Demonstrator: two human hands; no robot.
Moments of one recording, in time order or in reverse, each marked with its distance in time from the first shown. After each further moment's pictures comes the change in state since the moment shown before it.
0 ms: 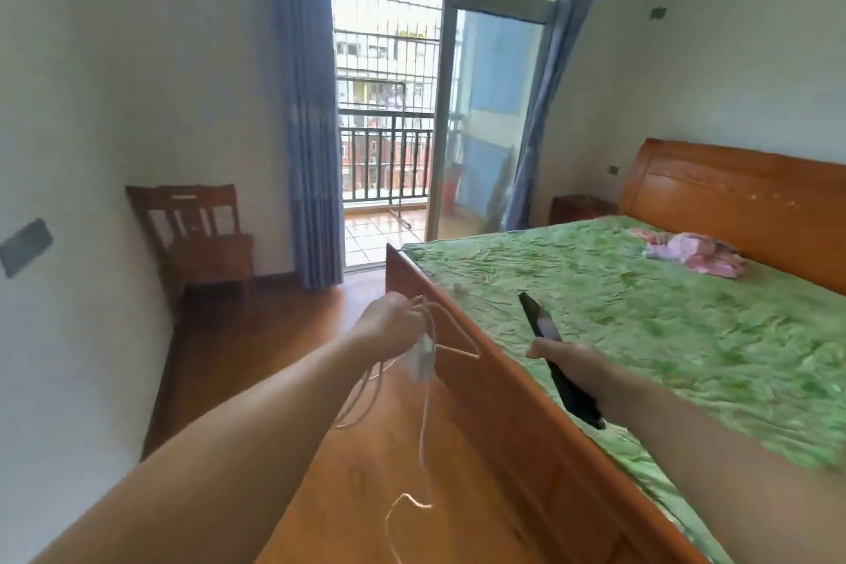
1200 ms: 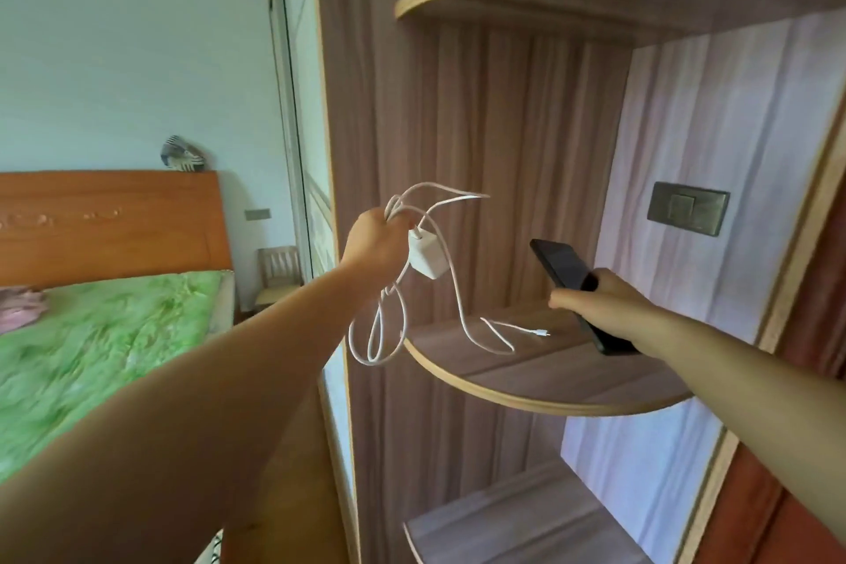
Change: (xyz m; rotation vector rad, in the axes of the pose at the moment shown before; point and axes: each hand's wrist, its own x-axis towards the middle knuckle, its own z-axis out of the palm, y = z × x) left_hand -0.373 0.572 0.512 -0.500 -0.981 0.939; right_hand -0.534 0.343 -0.492 0.108 1.414 0.498
